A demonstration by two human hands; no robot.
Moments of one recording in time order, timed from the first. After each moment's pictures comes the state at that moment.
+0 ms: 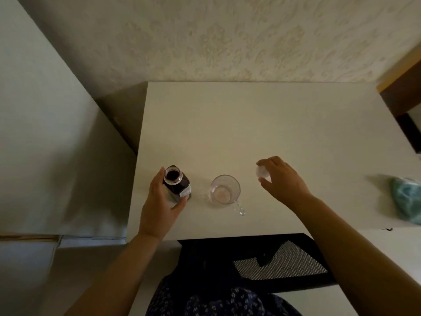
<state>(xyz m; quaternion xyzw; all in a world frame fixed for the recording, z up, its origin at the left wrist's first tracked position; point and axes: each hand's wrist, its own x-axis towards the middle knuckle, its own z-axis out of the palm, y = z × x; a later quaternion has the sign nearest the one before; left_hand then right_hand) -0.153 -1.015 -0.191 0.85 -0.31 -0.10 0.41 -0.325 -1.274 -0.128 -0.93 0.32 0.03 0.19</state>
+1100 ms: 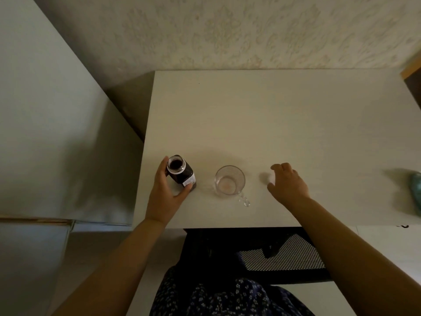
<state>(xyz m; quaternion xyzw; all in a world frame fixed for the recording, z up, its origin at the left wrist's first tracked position) -0.152 -1.016 -0.201 0.82 -0.28 -0.14 0.47 -0.339 -1.273 -0.180 -0.88 0.42 0.14 0.17</state>
